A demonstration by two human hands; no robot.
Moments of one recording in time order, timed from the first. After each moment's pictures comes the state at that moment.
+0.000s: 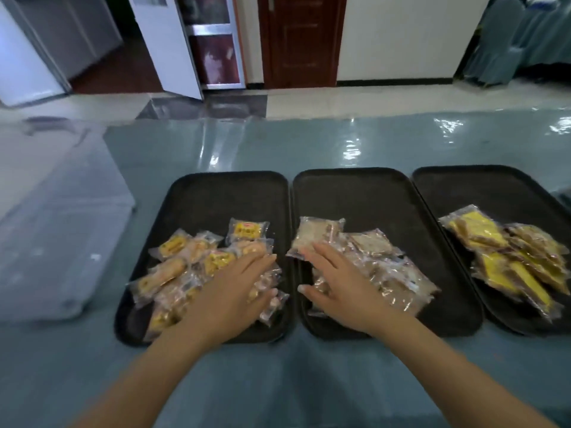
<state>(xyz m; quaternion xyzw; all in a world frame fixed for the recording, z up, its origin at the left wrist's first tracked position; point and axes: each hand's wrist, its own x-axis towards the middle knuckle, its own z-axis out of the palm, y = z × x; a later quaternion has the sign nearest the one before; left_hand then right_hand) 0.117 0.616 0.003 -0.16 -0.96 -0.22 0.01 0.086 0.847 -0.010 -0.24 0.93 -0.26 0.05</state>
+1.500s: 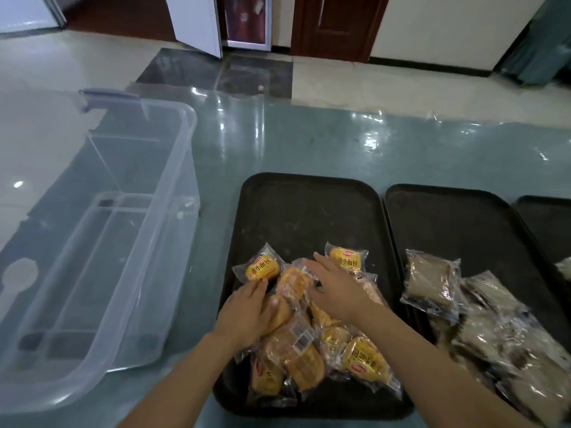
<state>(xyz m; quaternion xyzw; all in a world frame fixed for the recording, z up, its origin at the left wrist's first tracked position) 0.011 0.364 -0.130 -0.01 -0.95 -0.24 -0.19 -0.046 0.565 -0.068 -0.18 0.95 -0.16 0.22</state>
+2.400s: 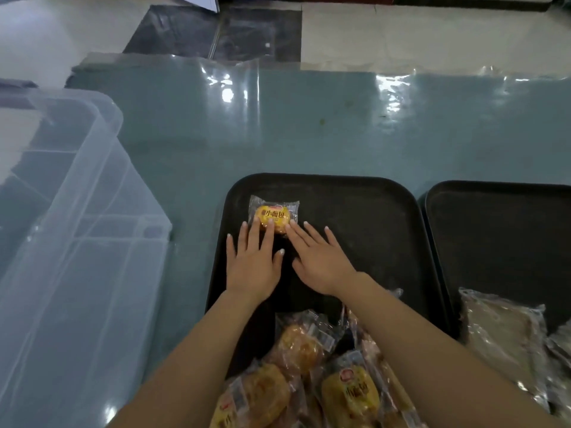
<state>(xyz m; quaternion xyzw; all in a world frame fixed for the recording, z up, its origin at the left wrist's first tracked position) -0.183 0.377 -0.171 0.04 -0.99 -0.10 -0.08 -0.222 0.529 -0.151 -0.27 0.93 -0.09 0.23</state>
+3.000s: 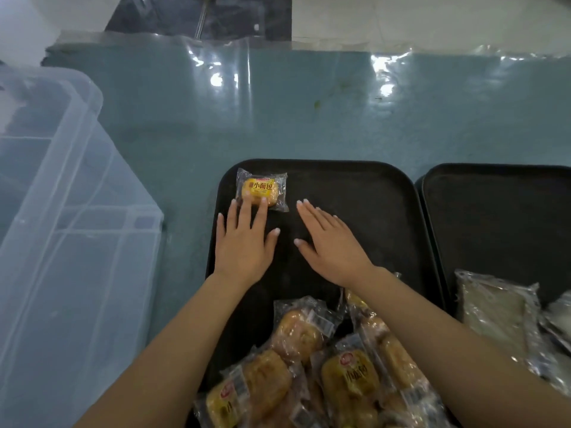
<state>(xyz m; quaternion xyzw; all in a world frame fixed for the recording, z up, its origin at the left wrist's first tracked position) -0.189 0.363 -0.157 0.01 -0.99 -0.11 -0.05 -0.213 0.545 -0.136 -0.22 0.95 -0.18 0.15</state>
